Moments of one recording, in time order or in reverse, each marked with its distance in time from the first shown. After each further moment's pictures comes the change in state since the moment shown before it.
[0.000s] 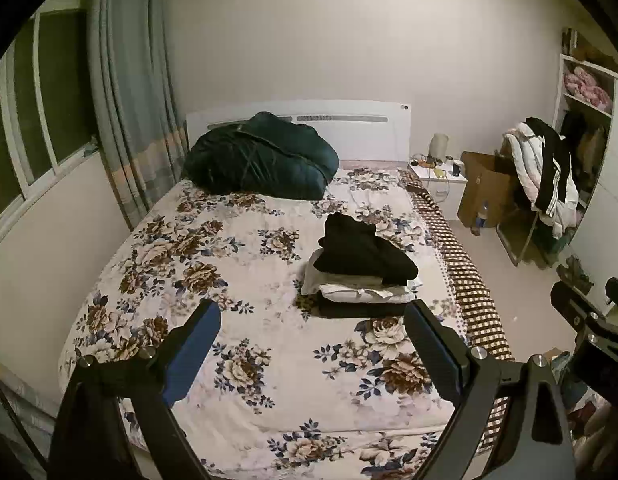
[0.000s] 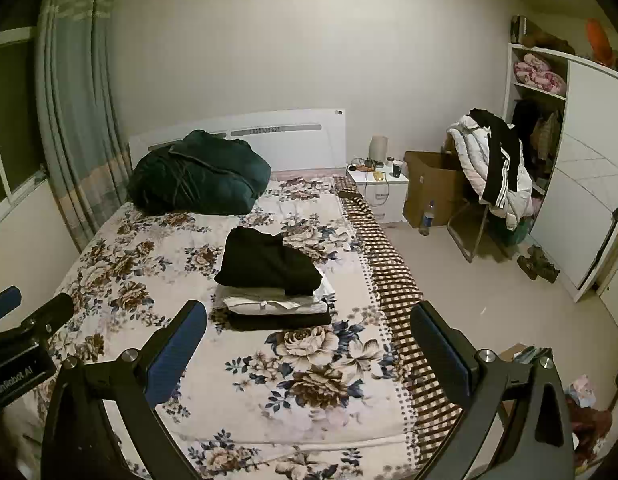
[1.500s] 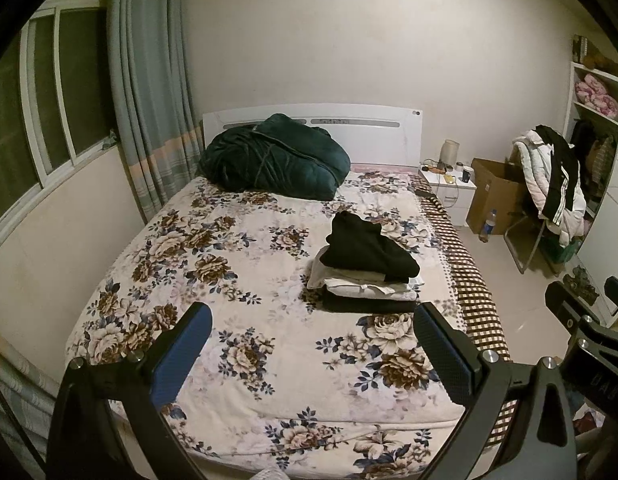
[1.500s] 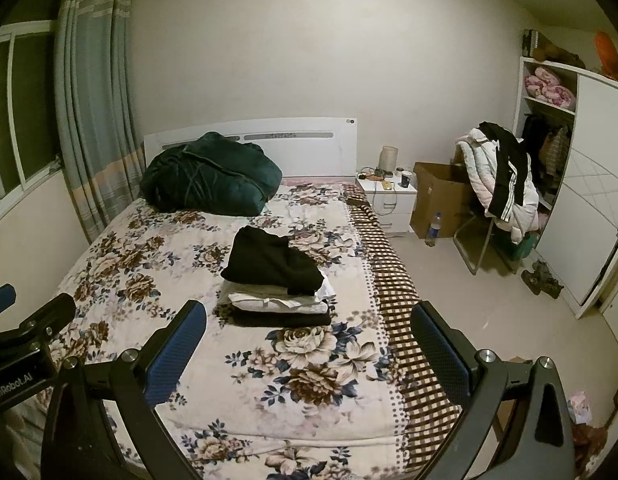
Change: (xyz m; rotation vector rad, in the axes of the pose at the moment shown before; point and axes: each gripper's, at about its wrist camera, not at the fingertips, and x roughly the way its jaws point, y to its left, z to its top) left arm -0.034 -0.011 -0.017 -0.029 -0.009 0.045; right arm 0.000 -0.028 0.010 -0.055 -0.016 0.058
